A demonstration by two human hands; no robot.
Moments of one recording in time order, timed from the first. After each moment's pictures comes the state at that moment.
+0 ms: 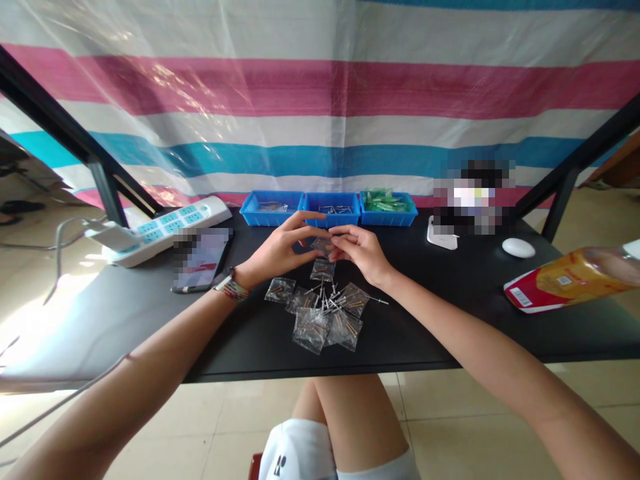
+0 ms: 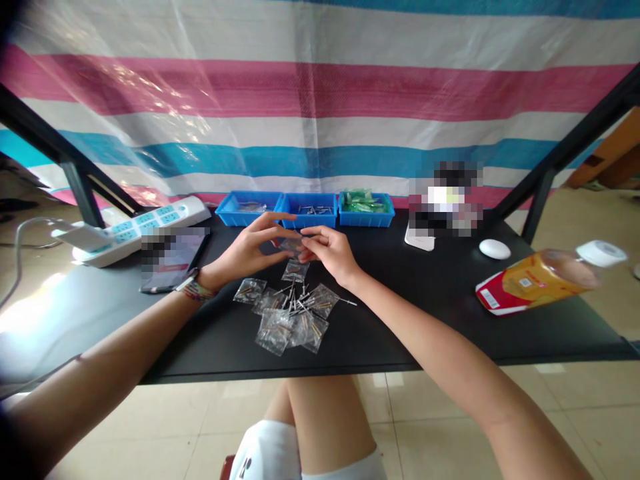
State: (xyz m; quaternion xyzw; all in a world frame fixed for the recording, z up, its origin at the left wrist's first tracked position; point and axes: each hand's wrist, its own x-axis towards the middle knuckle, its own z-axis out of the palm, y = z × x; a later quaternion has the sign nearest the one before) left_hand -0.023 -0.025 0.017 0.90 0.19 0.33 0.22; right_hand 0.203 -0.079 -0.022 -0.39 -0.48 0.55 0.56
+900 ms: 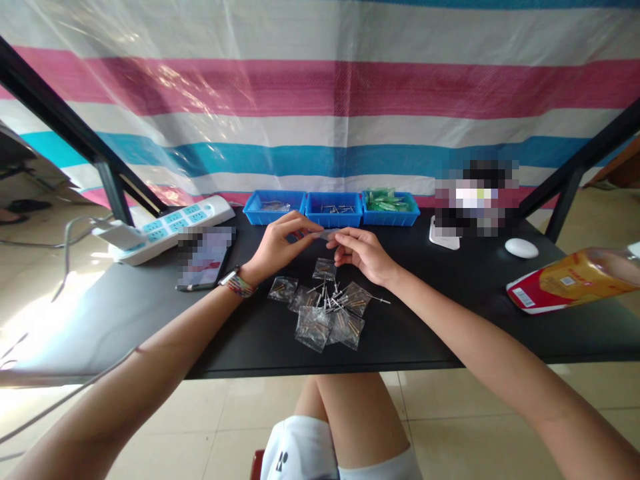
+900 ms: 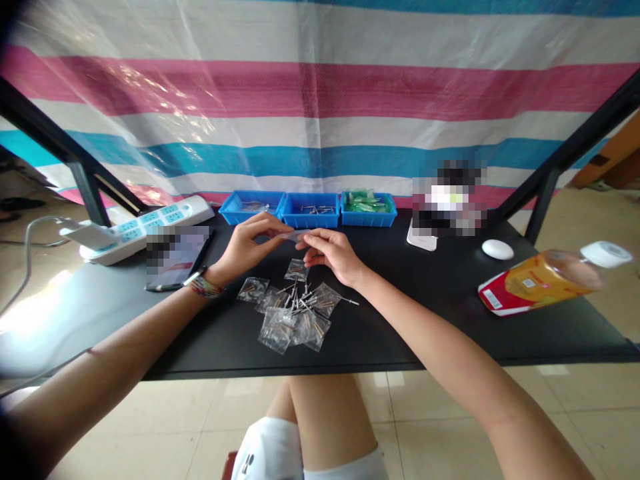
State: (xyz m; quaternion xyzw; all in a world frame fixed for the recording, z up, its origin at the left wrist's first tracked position) left_hand -0.022 -0.018 0.006 0.84 0.24 0.43 0.22; right_hand 0.206 -0.083 -0.012 -0.36 -0.45 0.62 0.53
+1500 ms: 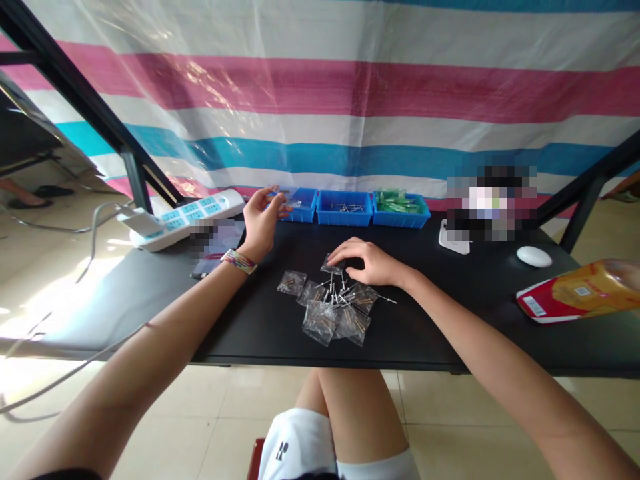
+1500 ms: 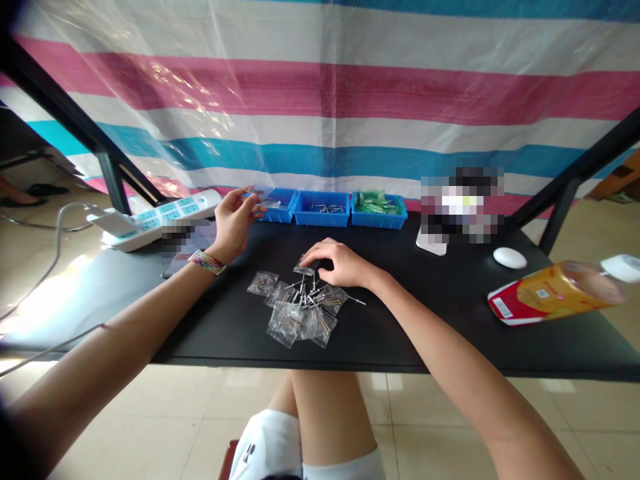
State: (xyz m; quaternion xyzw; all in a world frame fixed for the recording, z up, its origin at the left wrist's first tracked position) left_hand -0.049 0.048 -0.021 0.52 0.36 0.66 0.41; right_hand 0.224 -0.084 -0.009 -0.30 -0.86 0.26 0.31
